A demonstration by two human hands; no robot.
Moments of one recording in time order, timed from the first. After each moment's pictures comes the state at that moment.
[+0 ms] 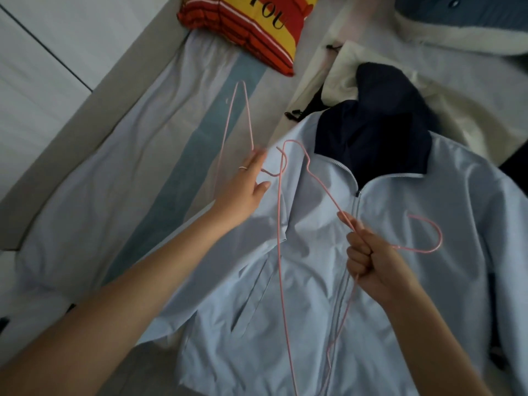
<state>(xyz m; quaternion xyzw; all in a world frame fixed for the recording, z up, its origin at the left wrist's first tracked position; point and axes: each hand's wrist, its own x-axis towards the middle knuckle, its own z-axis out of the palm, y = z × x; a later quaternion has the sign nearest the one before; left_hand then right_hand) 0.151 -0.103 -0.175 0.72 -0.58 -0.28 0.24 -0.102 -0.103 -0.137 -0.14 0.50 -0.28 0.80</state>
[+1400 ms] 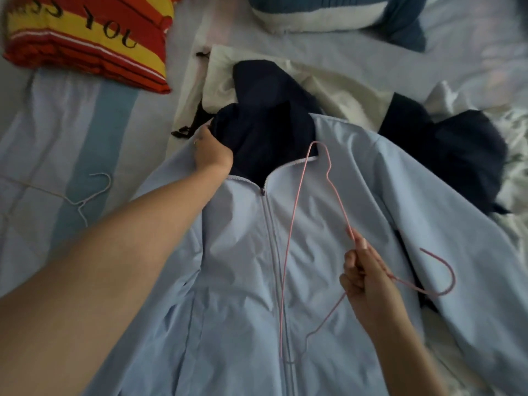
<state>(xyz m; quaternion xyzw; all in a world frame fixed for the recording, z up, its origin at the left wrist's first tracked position) 0.026 -0.288 -0.221 0.83 -0.40 -0.30 0.26 -0.222 -0.079 -0.165 -0.09 0.57 -0.52 0.63</state>
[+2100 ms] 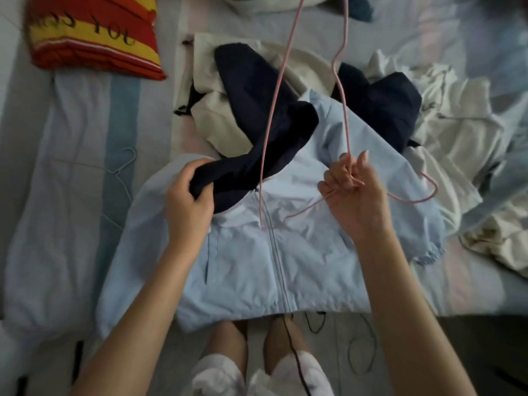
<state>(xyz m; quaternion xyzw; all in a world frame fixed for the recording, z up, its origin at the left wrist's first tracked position) 0.021 -0.026 -0.003 0.68 -0.52 -0.29 0.42 -0.224 -0.035 0.017 -0.15 0.33 -0.57 0.74</state>
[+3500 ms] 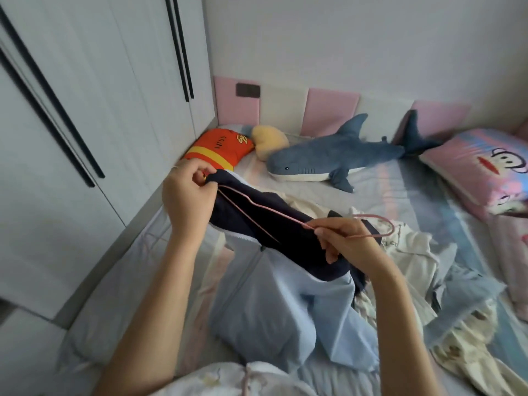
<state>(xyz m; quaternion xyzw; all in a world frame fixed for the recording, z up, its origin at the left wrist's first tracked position) 0.027 0.087 0.324 0.66 -0.51 0.02 0.56 -0.251 0.084 0.290 -0.69 0.45 -0.34 0.46</state>
